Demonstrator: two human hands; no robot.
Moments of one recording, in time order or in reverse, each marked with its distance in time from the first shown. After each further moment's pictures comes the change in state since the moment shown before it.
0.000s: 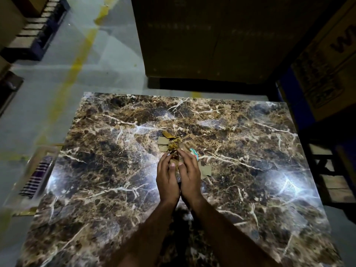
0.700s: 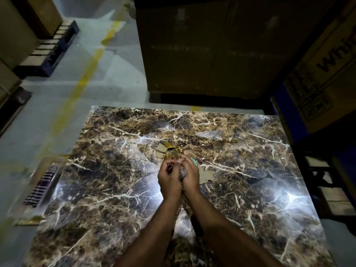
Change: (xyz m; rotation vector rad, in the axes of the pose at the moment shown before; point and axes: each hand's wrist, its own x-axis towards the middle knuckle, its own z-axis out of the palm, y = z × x) left_hand 0.001 0.063 0.001 -0.341 0.110 -0.170; right_hand 0.011 -0.064 -0.004 0.421 0.038 0.278
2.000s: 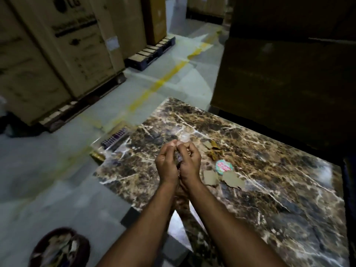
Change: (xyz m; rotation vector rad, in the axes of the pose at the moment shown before) left_hand -0.073 0.085 -0.104 -0.293 0.410 0.256; right_hand -0.119 -0.036 0.071 0.025 -0.456 -0.204
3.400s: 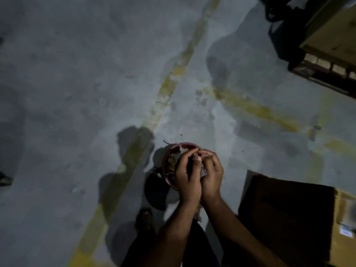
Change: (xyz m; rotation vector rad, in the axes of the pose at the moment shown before) left_hand 0.104 -0.101 -0.703 0.095 1.367 0.068; right_hand -0.340 0.457 0.483 -0.448 -1.217 0.331
